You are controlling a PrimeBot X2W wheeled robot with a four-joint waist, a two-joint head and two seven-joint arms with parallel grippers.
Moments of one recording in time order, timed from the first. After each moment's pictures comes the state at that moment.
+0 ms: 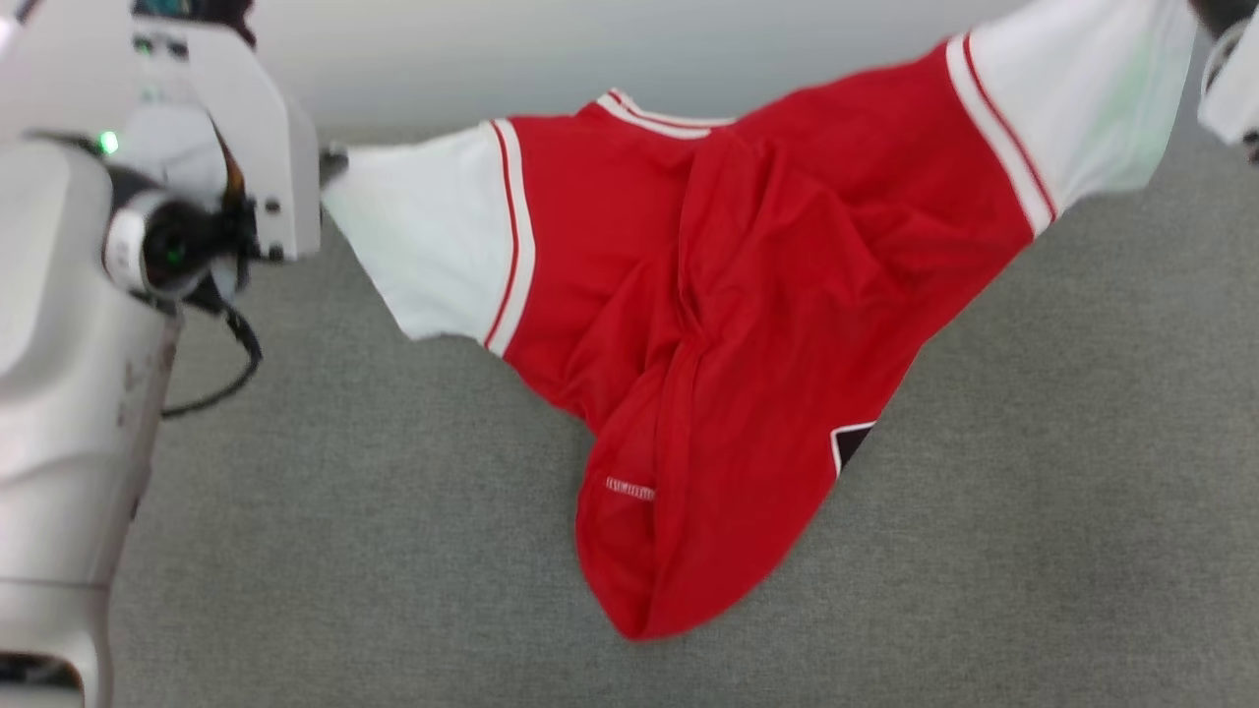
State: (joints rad) left arm -1.06 0.47 -0.38 0.55 -0.73 -0.11 0.86; right arm -1.08 -0.39 0.17 0.56 0.59 0.13 0.52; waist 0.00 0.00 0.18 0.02
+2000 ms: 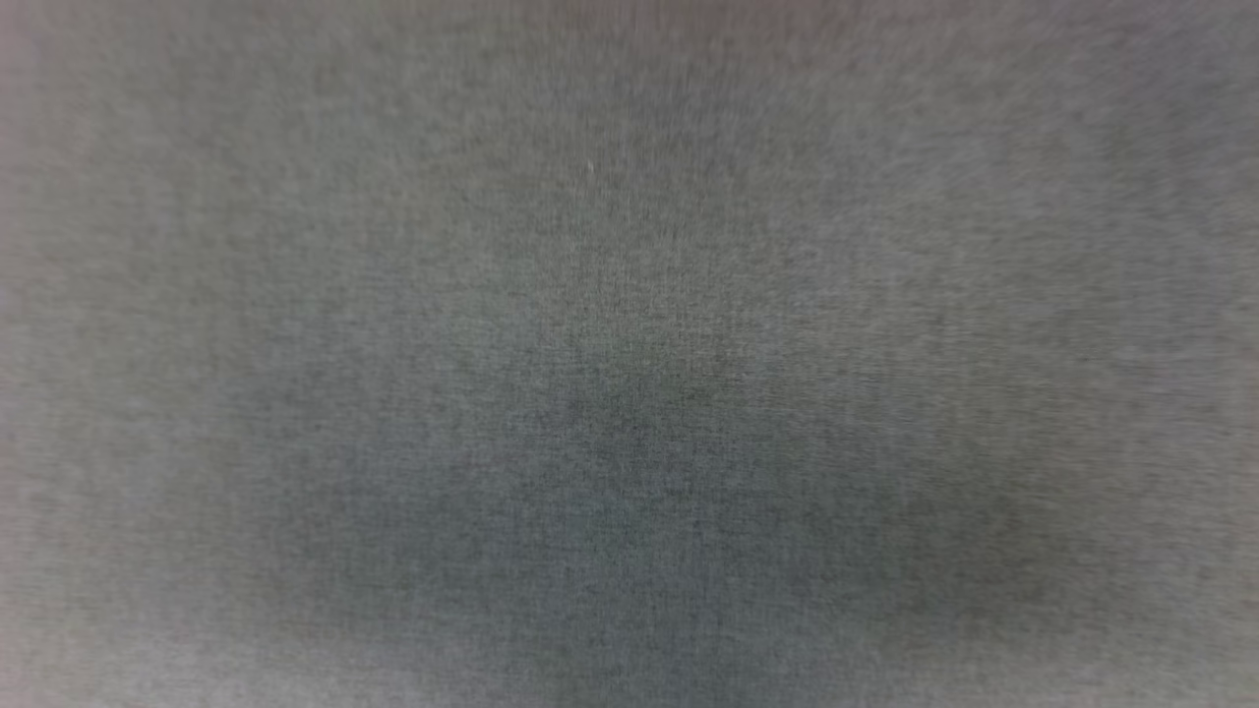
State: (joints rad) left arm -2.02 0.30 -0.35 1.01 -0.62 -0.12 -0.17; right arm -1.85 -0.31 -0.09 0.73 -0.19 0.13 -0.26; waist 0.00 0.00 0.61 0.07
